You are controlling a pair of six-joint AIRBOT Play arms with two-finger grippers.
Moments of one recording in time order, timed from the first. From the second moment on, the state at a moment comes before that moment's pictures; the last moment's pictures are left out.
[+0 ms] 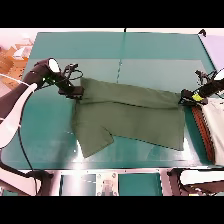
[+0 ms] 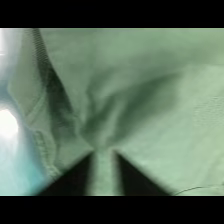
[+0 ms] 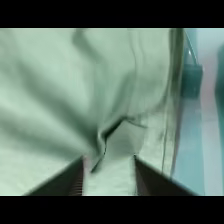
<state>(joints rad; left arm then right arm) -0.18 -1.69 1.46 1.22 -1.26 -1.43 -0.36 -1.55 1.29 -1.40 1.30 1.49</state>
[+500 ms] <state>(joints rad) -0.18 -1.65 1.55 1.20 -1.54 -1.41 -0.36 -1.39 1.30 -1.43 1.48 1.57</state>
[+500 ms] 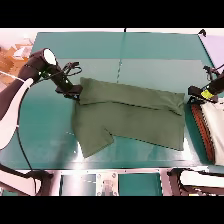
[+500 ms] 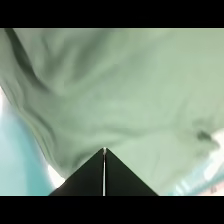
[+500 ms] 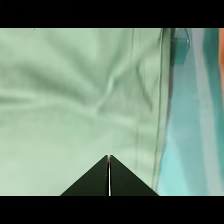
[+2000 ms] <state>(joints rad) -0.18 -1.11 0.46 0.71 -0.87 -1.27 -0.46 -0.57 0.37 -1.31 1.36 1.83</state>
